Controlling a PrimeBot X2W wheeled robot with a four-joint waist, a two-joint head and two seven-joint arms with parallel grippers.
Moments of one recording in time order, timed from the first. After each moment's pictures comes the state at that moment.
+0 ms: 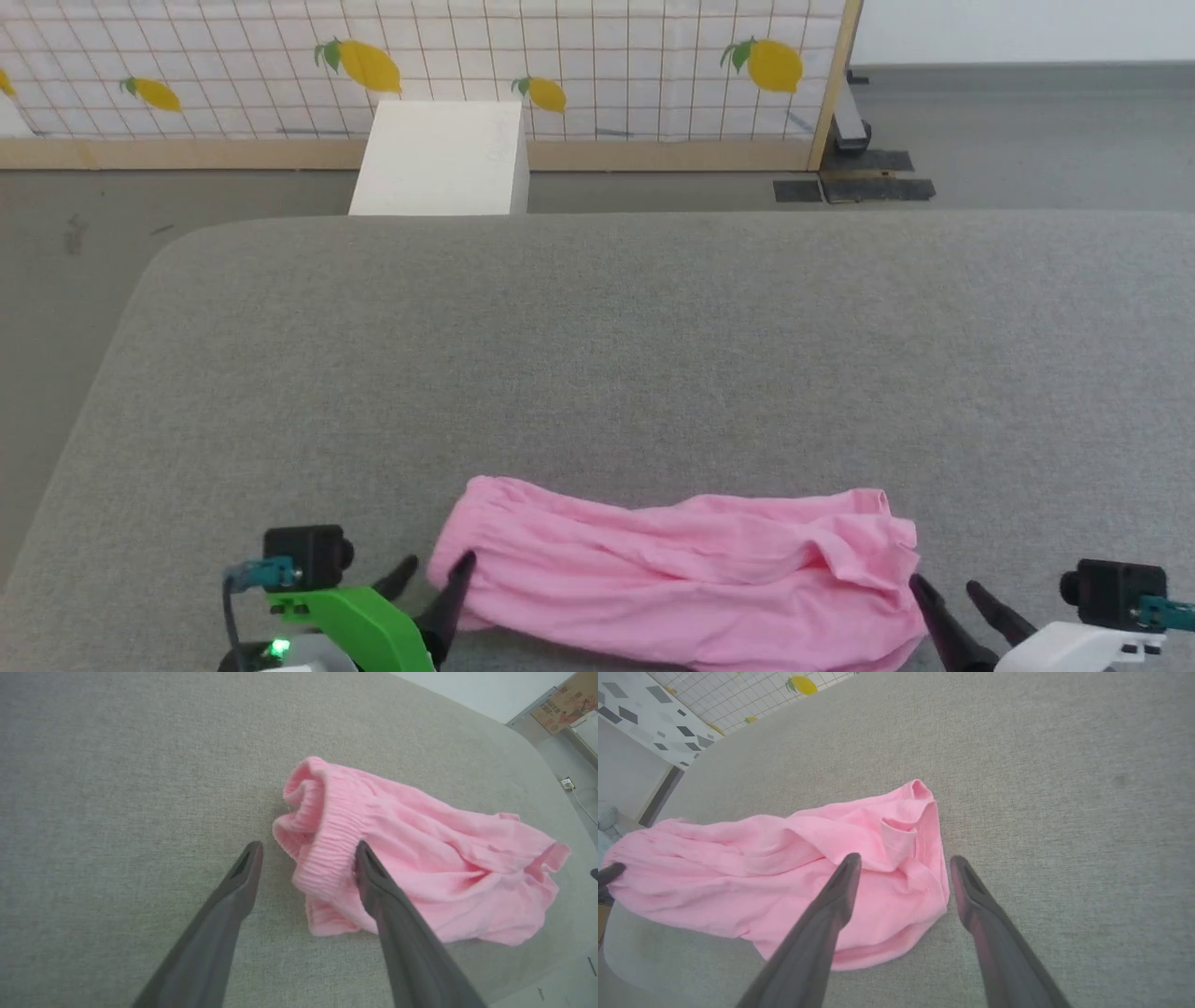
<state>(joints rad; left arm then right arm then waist) -0.18 0.65 -0.88 0.00 -1.20 0.27 -0.06 0.23 -0.11 -0.06 -0.05 0.48 0.13 0.38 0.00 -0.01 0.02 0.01</state>
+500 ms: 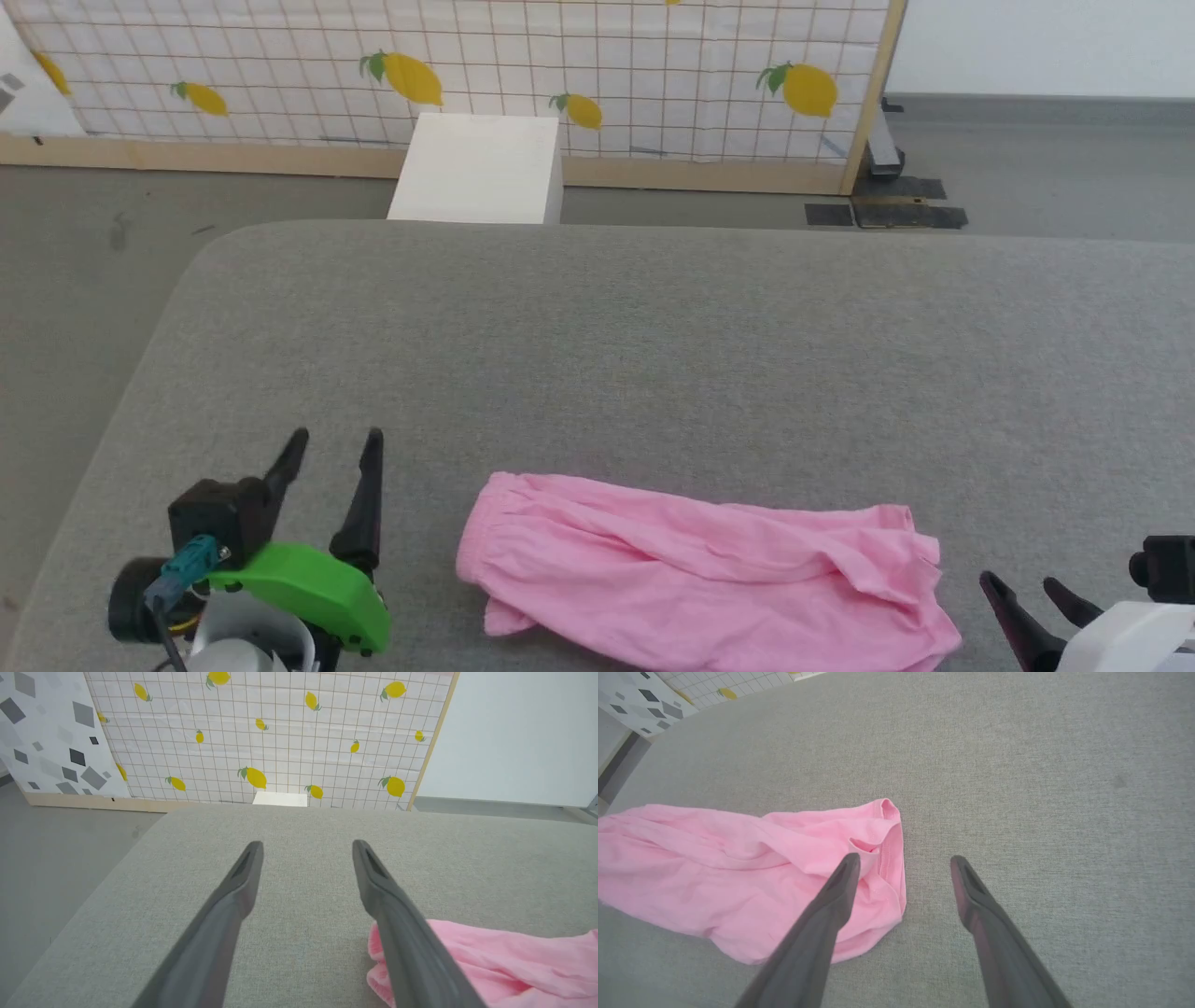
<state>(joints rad) -0.17 0.70 -0.73 -0.12 -0.90 0.46 -0.25 0.24 -0.16 -0.17 -0.17 0.44 0.13 0.55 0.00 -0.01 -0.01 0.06</state>
